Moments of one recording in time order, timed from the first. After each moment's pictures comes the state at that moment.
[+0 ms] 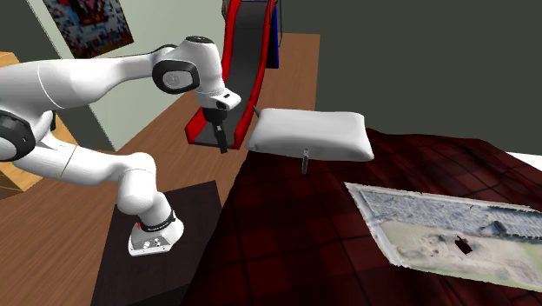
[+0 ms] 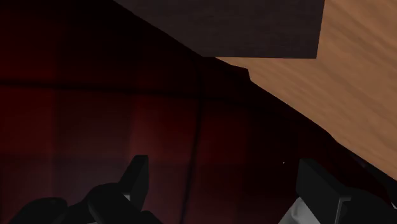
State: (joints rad) arm 0.02 -0.82 -0.02 -2.40 -0.03 1.61 0.02
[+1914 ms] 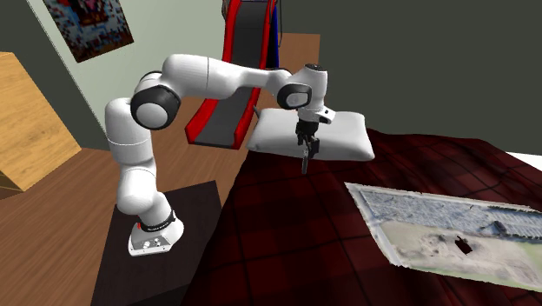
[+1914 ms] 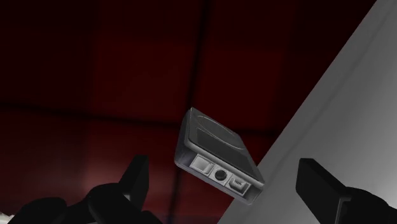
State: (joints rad) arm 0.01 0.23 -0.07 -1.63 0.01 1.86 -0.07
